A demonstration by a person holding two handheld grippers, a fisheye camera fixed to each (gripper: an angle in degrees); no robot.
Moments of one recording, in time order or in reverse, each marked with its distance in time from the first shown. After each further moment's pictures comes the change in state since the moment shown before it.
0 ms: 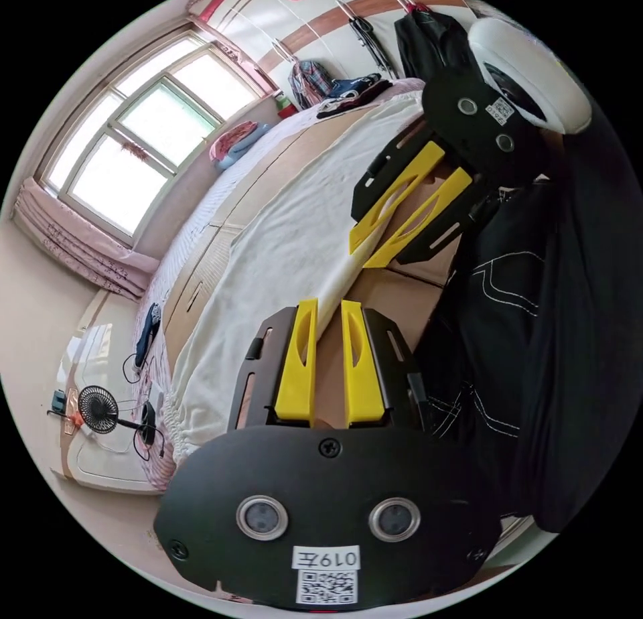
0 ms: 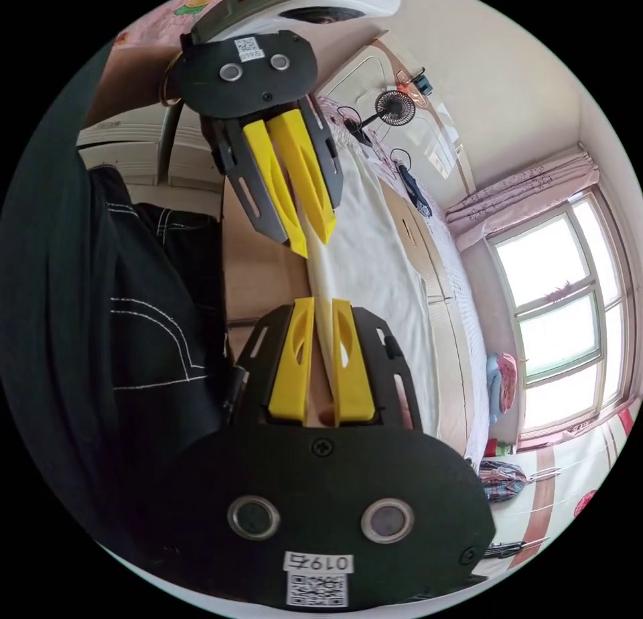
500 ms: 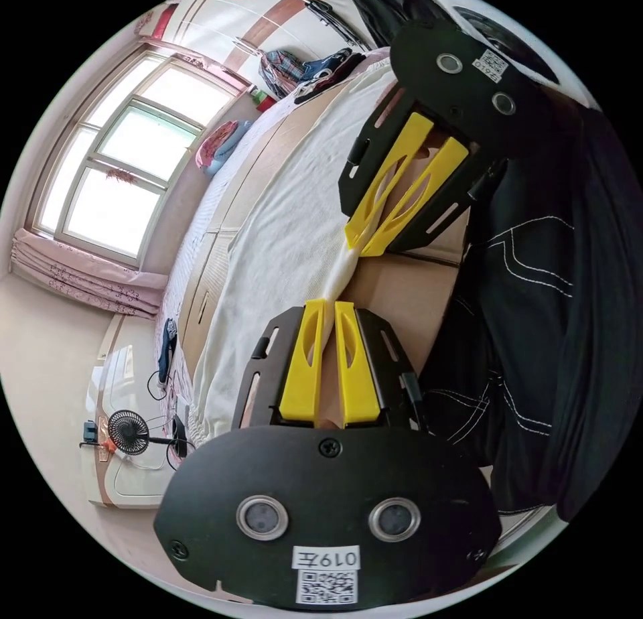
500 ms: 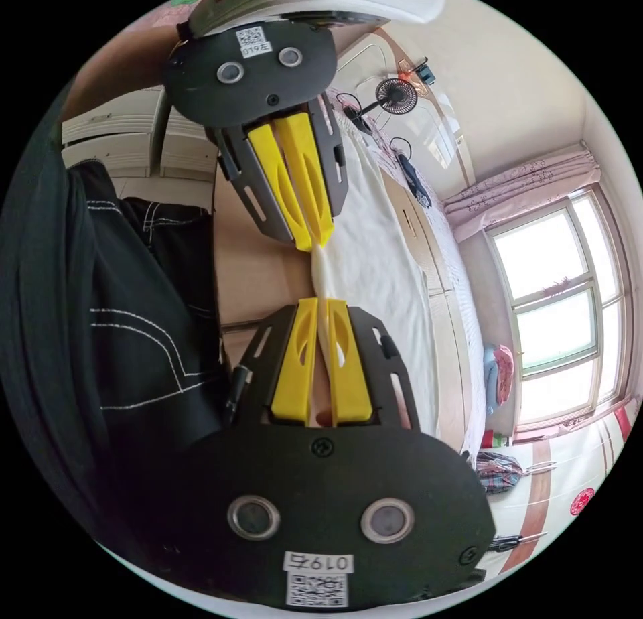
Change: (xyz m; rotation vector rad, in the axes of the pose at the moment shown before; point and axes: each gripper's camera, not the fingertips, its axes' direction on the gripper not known) left arm 0.064 -0.035 -0.042 -0.064 -0.065 0.129; right arm -0.001 -0.053 -0.072 -0.033 0.002 0.024
